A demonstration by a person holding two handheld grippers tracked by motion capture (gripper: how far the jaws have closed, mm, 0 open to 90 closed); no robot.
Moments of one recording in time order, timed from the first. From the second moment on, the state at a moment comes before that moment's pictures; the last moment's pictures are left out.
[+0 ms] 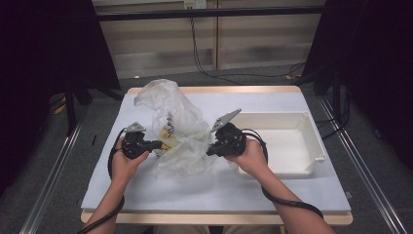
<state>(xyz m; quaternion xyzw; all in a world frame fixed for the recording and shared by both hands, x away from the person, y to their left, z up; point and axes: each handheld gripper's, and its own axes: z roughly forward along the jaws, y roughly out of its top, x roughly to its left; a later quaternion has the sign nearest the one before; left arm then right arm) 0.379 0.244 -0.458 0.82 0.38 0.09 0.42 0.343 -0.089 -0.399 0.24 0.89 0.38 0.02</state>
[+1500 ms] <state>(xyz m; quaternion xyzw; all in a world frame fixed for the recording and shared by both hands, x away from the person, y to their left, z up) 0.344 0.202 -0.457 0.84 0.34 0.07 0.42 0.405 -0.133 -0.387 0.36 0.85 0.37 0.09</state>
